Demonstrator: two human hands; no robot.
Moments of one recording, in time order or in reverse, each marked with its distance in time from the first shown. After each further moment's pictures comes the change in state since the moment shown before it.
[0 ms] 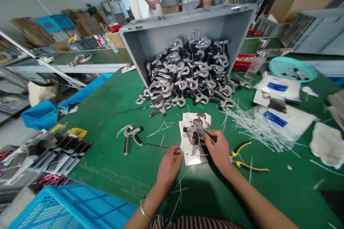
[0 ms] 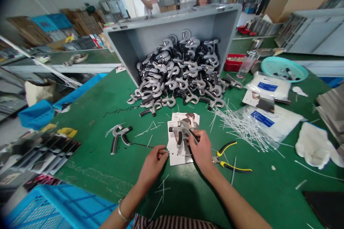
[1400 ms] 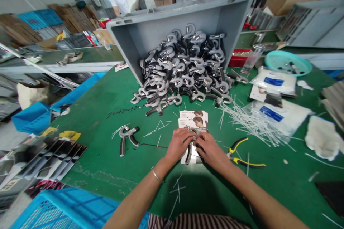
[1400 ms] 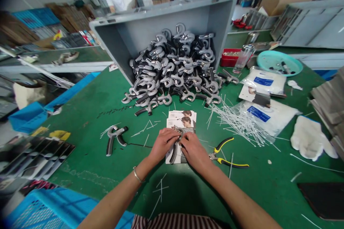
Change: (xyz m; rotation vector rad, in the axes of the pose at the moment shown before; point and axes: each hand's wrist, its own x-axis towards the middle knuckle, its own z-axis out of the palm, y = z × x) left_hand 0.071 0.025 0.026 0.147 -0.101 0.585; right_hand -0.003 -0.002 -0.011 -0.221 -0.538 -0.393
